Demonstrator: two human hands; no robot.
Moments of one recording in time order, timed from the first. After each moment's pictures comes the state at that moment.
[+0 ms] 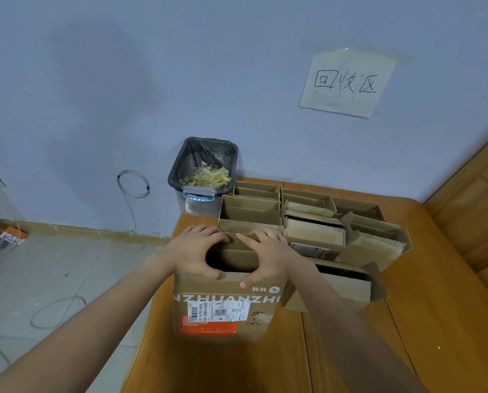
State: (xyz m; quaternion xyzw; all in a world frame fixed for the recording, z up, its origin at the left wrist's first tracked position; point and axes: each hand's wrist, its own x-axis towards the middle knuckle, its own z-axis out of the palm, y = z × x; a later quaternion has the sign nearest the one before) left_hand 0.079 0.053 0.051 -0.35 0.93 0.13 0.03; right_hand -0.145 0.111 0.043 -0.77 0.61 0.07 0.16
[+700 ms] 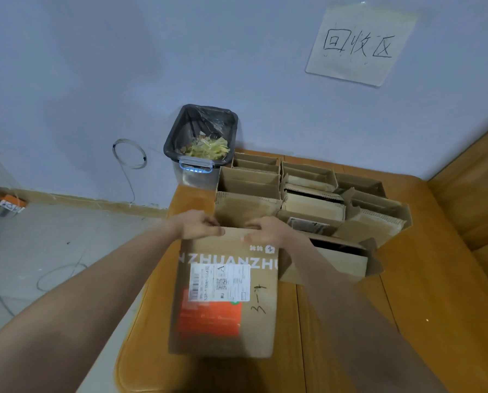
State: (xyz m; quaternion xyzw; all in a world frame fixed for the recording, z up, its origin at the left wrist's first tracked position) left_hand 0.060 0.029 0.012 -0.44 0.81 0.37 0.10; right_hand -0.160 0.094 0.006 -0.64 0.68 -0.01 0.35
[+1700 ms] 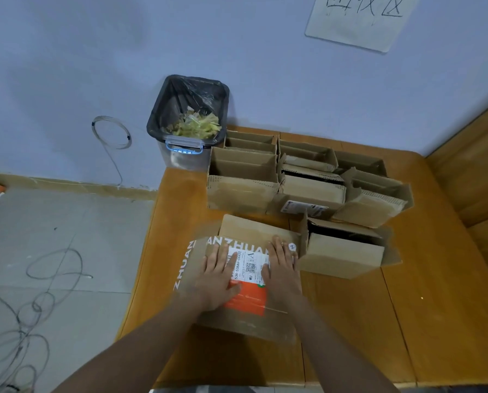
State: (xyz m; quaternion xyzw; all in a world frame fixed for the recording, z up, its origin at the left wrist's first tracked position) left_hand 0.023 0.146 -0.122 -0.41 0.87 0.24 0.16; right_hand -0.168 0.202 -0.126 -0.58 0.80 0.00 0.17
